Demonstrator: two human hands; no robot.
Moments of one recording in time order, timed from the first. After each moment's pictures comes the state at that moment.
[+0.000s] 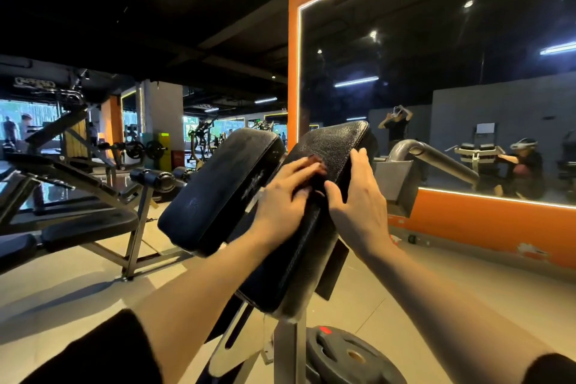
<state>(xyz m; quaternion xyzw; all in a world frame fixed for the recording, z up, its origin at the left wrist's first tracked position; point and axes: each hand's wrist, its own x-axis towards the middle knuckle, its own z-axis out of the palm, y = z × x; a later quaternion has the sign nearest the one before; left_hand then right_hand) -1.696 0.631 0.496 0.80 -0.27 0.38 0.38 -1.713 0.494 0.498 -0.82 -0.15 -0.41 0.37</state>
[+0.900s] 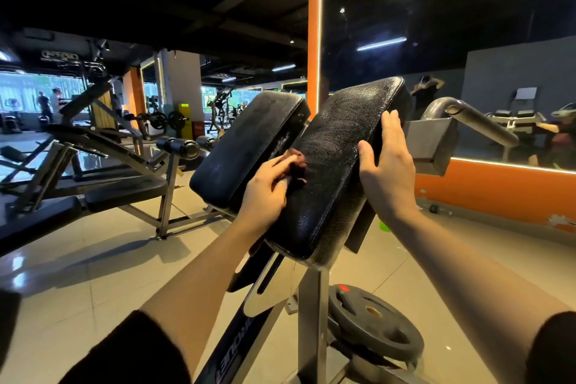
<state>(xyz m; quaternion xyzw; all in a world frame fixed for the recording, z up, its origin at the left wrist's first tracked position) -1.713 0.690 0.450 0.80 -0.17 0.33 0.47 -1.709 0.503 0.486 -0.78 -0.15 -0.44 0.43</state>
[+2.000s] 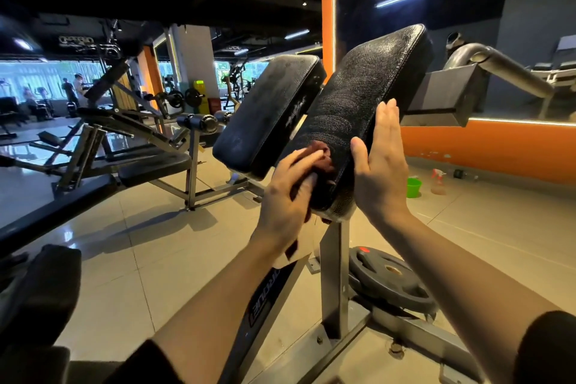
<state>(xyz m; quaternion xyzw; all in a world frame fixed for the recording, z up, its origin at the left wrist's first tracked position) -1.765 0.683 0.390 0.77 -0.21 0.35 0.49 -1.734 0.538 0.426 -0.75 -0.17 -0.47 0.44</state>
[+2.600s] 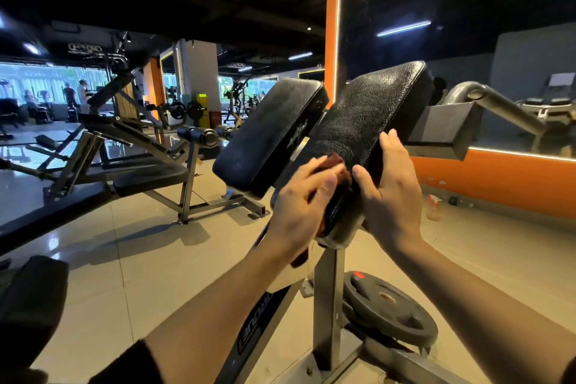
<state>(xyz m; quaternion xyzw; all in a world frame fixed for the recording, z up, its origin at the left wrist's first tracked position) -1.767 0.663 0.415 0.79 -0.23 0.30 0.49 -1.741 0.522 0.437 -0.76 -0.18 -0.48 0.41</state>
